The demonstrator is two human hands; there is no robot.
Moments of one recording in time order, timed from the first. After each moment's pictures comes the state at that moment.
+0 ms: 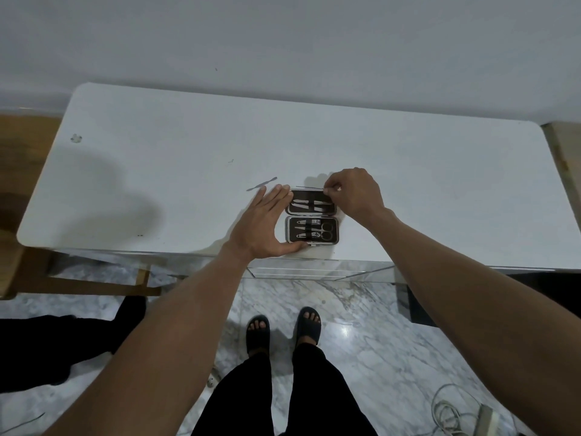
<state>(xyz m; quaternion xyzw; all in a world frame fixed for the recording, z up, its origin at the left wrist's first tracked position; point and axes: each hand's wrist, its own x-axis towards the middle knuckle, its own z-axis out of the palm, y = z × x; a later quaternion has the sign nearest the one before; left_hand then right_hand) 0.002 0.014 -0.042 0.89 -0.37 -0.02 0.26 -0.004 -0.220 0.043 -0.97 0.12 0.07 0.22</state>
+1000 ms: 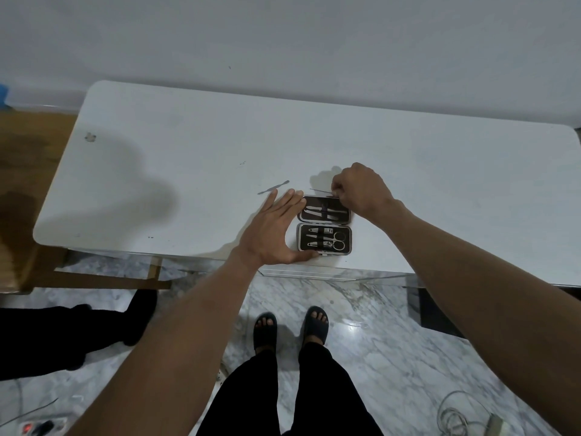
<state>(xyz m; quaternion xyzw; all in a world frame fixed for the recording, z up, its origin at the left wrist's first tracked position) 0.004 0.014 -0.041 0.89 -0.37 -0.03 0.27 0.029 -0.224 0.032 -0.99 -0.02 0.11 0.10</state>
